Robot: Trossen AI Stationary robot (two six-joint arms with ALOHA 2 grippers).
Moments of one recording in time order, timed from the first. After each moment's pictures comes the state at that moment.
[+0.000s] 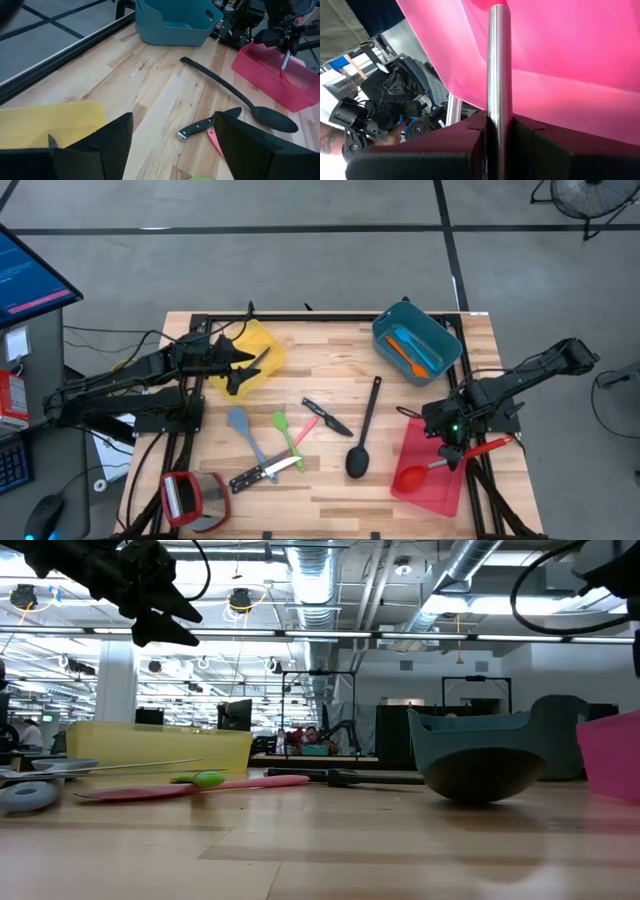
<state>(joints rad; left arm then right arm) 0.37 0.62 0.54 -0.37 0.05 -0.24 0.36 0.82 0.36 -0.68 -0.84 1.10</state>
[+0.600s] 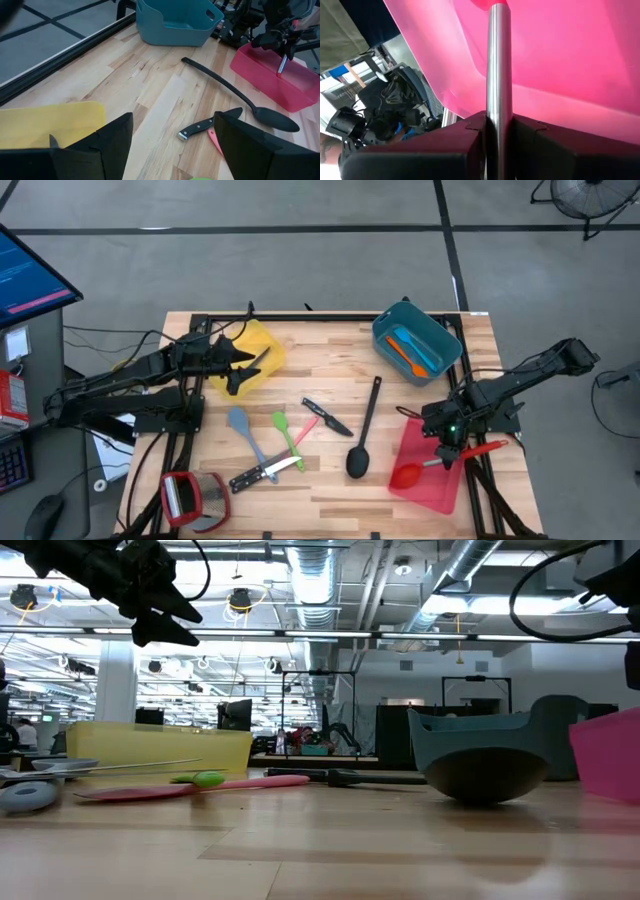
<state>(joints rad) 0.37 0.62 0.54 -0.37 0.05 -0.24 0.36 0.82 0.31 -0.59 -0.78 1.11</state>
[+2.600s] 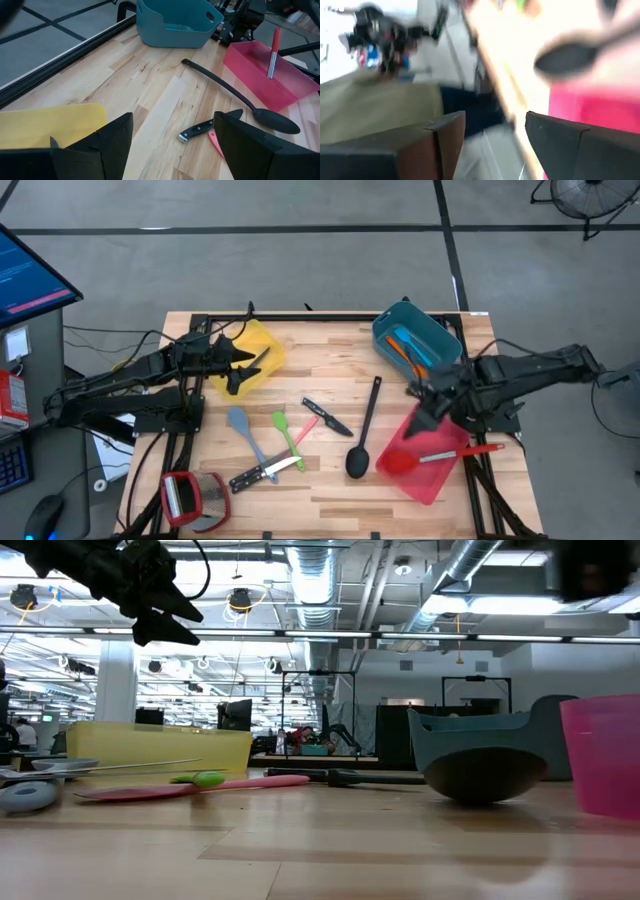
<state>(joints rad) 0.37 0.62 0.54 -0.36 0.04 -0.24 0.17 0.89 0.83 -0.56 -0.41 1.12</state>
